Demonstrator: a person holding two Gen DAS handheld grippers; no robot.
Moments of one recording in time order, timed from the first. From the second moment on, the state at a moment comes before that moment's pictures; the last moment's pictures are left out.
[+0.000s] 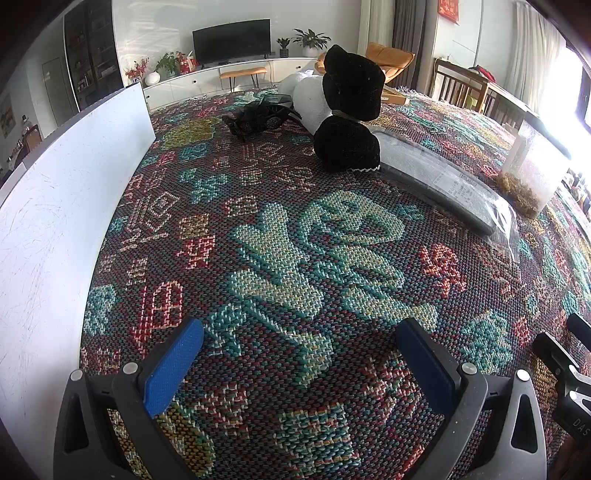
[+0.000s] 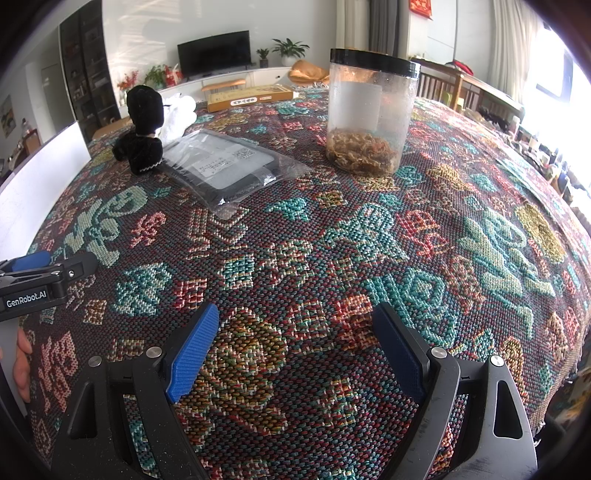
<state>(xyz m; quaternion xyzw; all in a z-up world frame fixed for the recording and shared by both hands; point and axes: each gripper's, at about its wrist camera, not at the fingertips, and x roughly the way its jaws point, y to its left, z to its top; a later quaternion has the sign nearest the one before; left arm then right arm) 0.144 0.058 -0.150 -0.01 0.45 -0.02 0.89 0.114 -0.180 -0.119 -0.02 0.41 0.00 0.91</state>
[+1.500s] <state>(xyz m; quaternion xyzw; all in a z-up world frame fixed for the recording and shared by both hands) 0.152 0.057 -0.041 -0.01 0.51 -0.16 0.84 0.116 -0.178 -0.121 -0.02 0.41 0.00 0.91</state>
